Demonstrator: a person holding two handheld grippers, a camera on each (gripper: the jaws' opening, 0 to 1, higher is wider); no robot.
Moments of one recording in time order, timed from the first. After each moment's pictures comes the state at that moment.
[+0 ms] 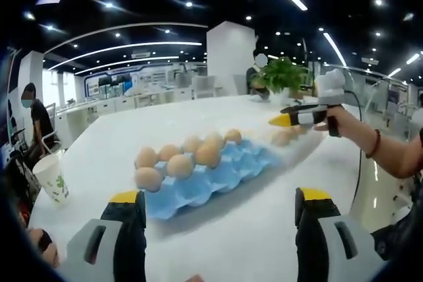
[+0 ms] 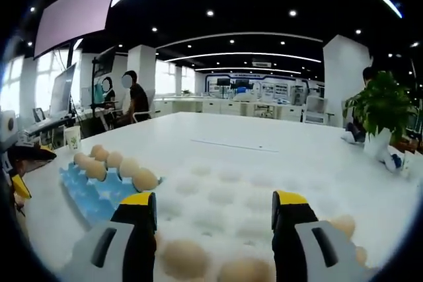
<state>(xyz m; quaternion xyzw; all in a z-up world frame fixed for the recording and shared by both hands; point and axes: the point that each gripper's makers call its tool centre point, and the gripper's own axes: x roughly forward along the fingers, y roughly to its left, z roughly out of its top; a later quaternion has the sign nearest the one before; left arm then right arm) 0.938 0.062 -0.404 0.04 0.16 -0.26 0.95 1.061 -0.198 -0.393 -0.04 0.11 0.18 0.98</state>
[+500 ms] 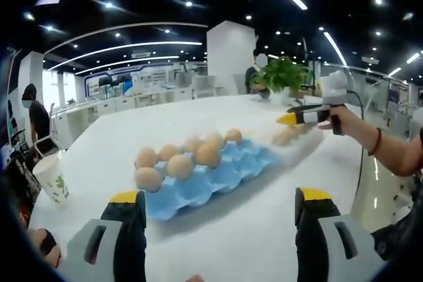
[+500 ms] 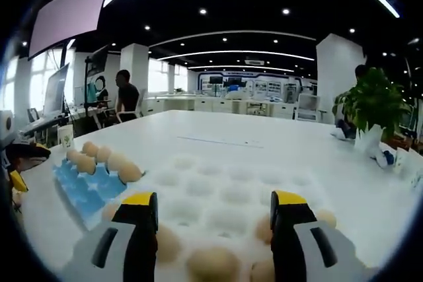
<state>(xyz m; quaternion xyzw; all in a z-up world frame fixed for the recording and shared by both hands) 0.940 0.062 -0.405 0.04 0.16 -0.26 0.95 1.062 -0.231 -0.397 -0.04 0.12 0.16 0.98</state>
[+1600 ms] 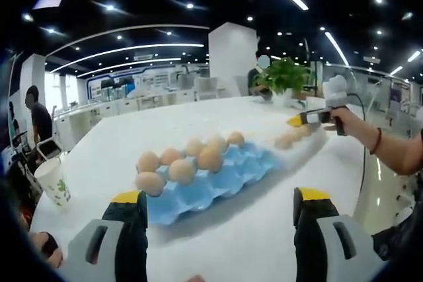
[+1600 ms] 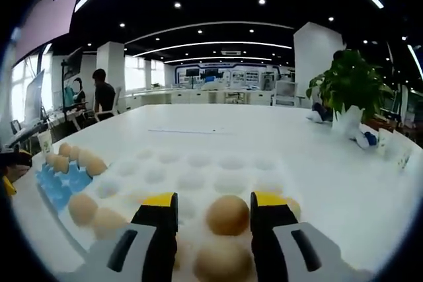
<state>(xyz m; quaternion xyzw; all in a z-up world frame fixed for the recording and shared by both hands) 0.944 0.060 -0.401 0.04 0.15 -0.25 0.96 1.074 -0.287 -0.414 -0.02 0.16 0.08 0.98</state>
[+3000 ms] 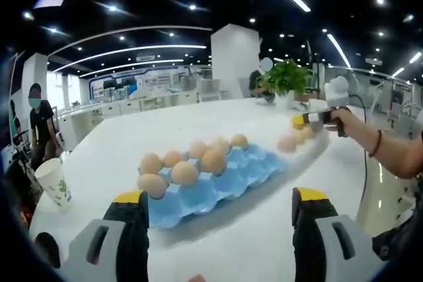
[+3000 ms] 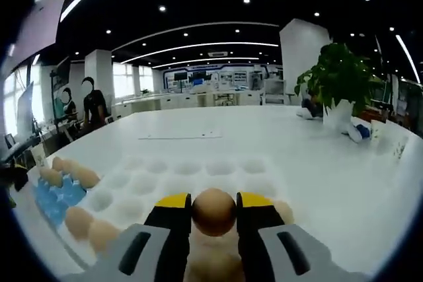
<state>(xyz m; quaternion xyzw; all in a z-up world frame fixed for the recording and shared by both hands) 0.948 0.063 -0.398 0.04 0.14 -0.24 0.96 1.068 -0.287 -0.396 0.01 0.12 0.06 0.99</state>
